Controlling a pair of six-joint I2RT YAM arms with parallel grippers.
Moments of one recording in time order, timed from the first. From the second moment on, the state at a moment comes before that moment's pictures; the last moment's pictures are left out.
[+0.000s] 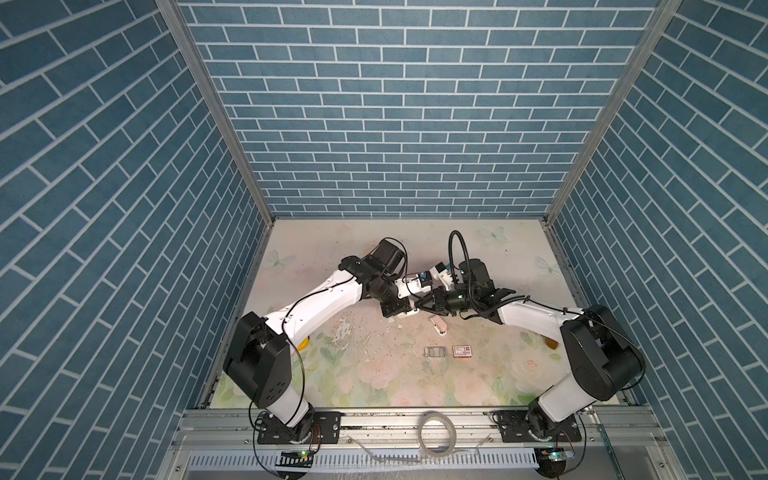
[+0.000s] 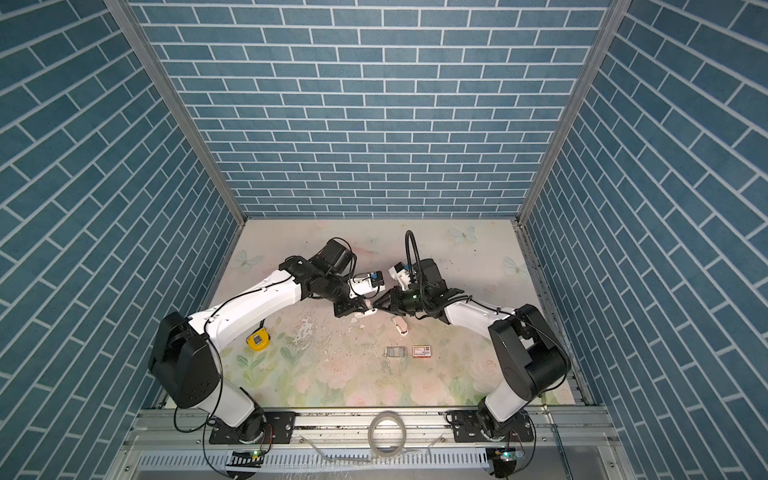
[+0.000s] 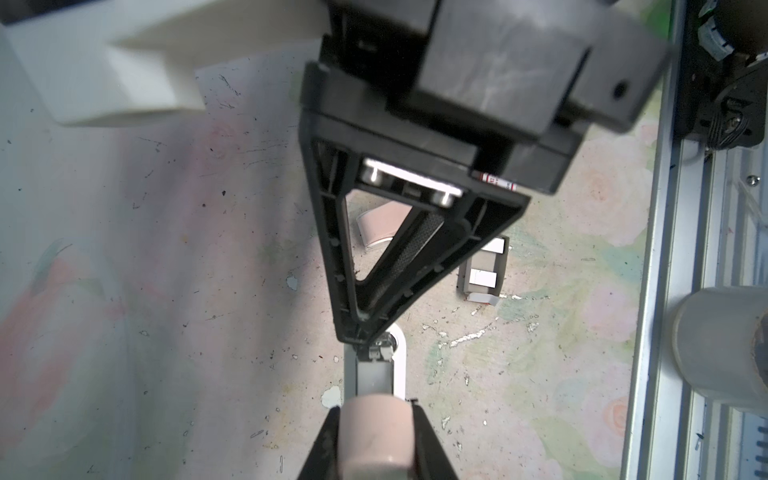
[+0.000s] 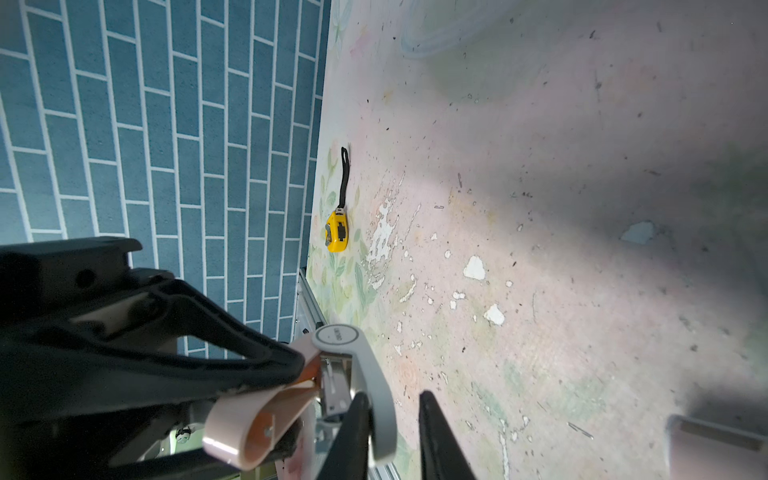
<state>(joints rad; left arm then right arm) -0.65 1.60 1.33 -0.83 0.37 0.61 0.59 1.60 0.84 0.08 -0.82 0.76</state>
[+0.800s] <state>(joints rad) -0.65 1.60 1.45 -0.80 0.44 0.51 0.64 1.67 0.82 0.25 -0.80 0.85</state>
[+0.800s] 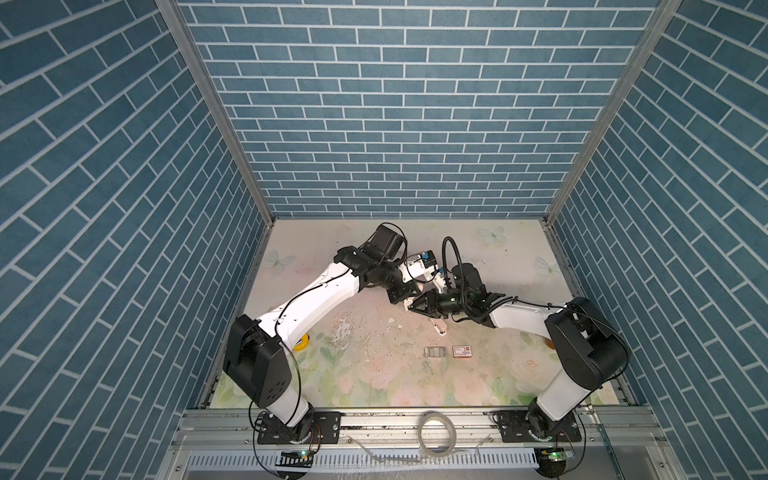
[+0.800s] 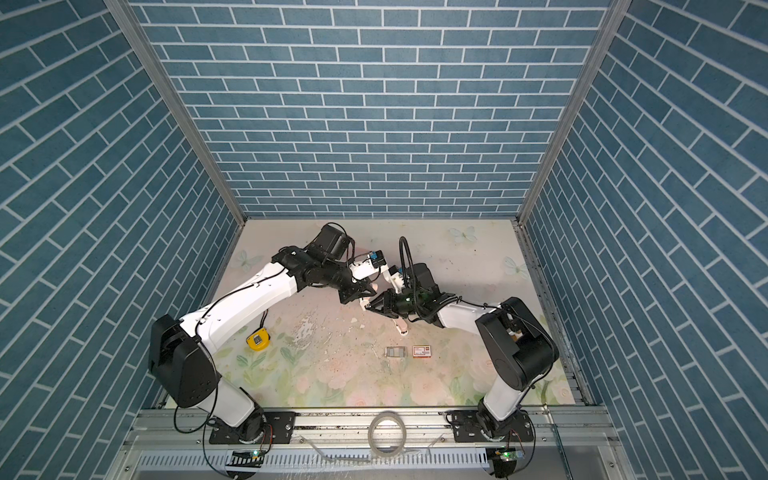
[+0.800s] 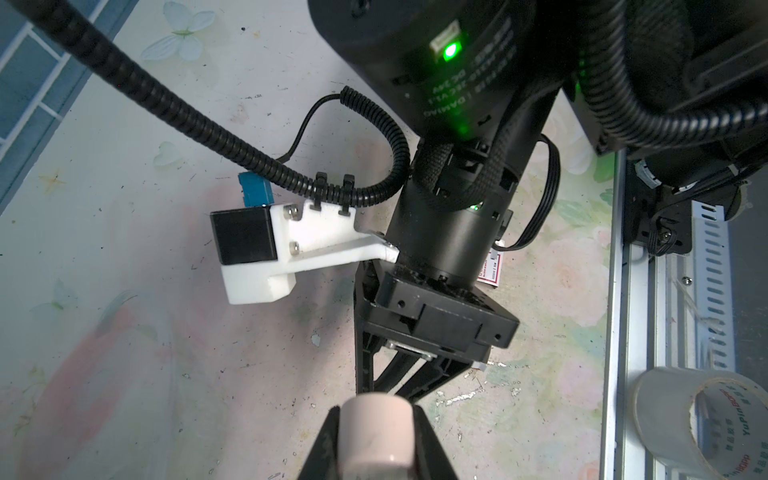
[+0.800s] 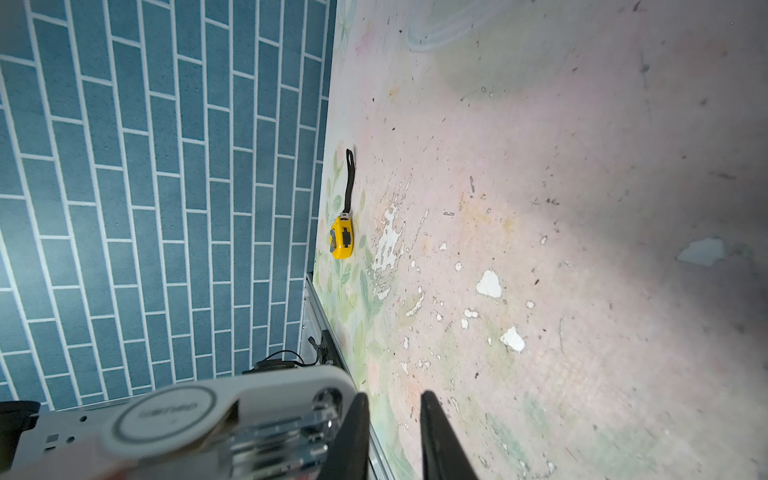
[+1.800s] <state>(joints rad) -0.54 1.61 1.47 -0.94 0.62 0.53 0.54 1.37 0.64 0.22 -0.77 0.79</state>
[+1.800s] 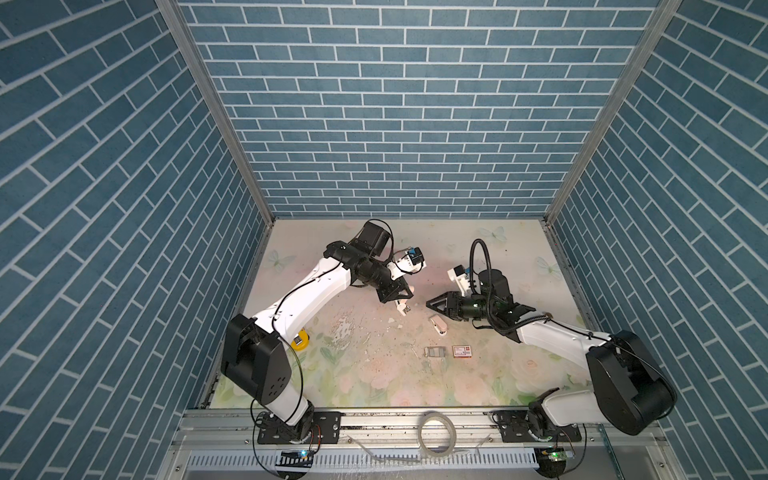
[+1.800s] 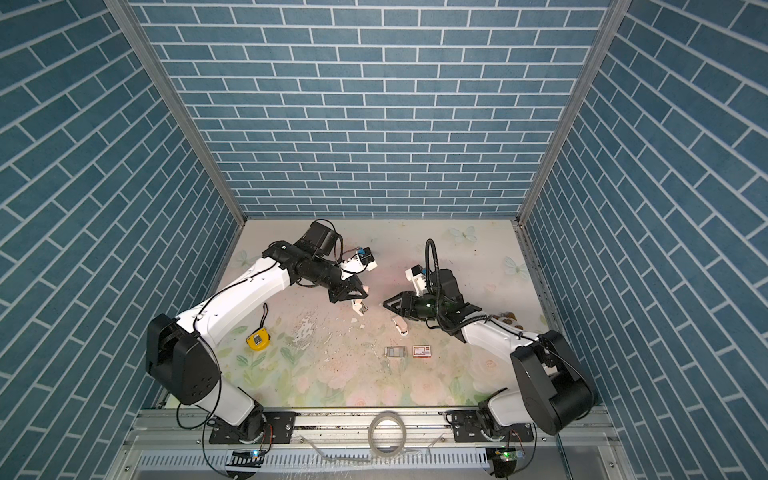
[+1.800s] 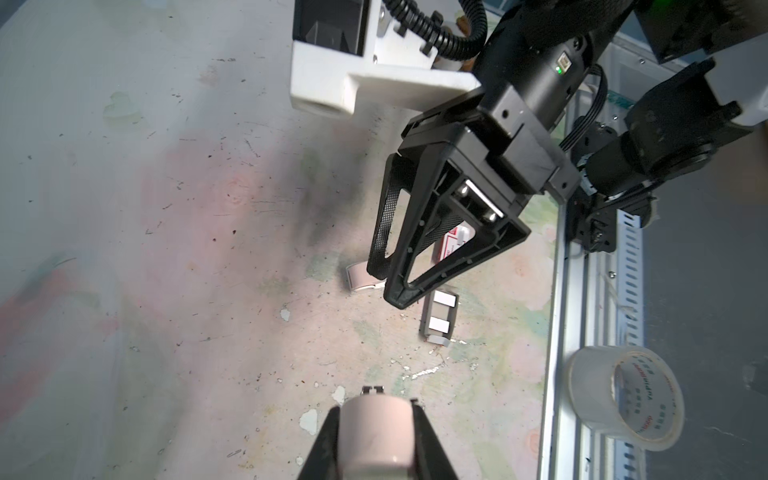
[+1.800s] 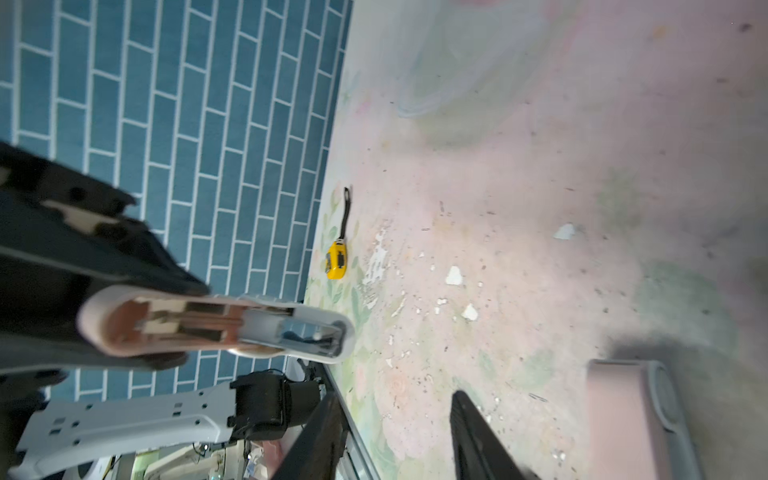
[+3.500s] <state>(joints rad) -0.48 1.90 1.79 -1.31 1.08 0.61 0.66 1.45 0.71 0.50 -0.95 0.83</state>
